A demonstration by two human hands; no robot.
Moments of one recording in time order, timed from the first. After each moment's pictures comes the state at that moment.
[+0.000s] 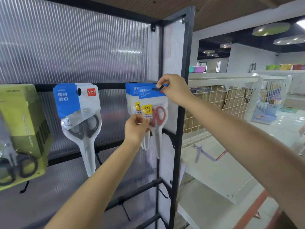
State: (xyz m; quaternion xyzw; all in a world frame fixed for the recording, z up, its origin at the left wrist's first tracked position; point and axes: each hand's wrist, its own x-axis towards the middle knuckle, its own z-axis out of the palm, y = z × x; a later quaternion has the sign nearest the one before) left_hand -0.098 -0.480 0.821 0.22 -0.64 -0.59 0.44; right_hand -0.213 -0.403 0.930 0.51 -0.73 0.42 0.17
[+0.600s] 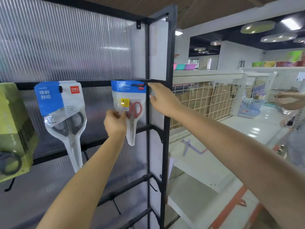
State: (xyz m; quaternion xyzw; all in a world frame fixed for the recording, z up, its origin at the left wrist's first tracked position) left_hand -0.108 -0.494 0.821 0.37 -0.63 -0.44 0.52; right_hand -0.206 -0.374 0.898 0.53 -0.78 0.26 0.19
